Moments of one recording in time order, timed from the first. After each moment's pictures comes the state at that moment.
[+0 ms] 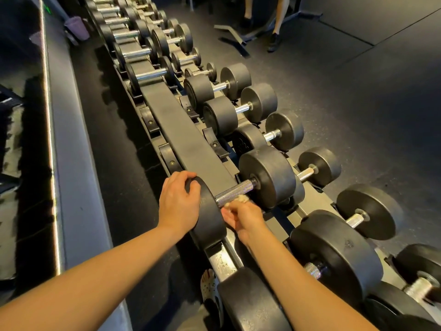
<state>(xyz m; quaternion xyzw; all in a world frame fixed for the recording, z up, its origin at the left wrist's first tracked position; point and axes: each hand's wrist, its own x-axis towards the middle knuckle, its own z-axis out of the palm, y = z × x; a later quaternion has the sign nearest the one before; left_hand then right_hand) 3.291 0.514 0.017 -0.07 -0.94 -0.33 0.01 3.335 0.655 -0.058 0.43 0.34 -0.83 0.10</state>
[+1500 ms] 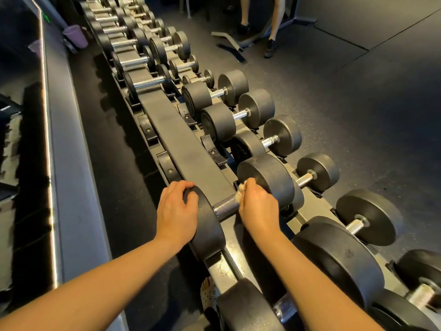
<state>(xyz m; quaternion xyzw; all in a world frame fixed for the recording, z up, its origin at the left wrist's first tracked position) 3.291 0.514 0.019 -0.07 -0.93 -0.35 0.00 3.328 0.699 -0.036 0.17 0.95 -0.25 -0.02</state>
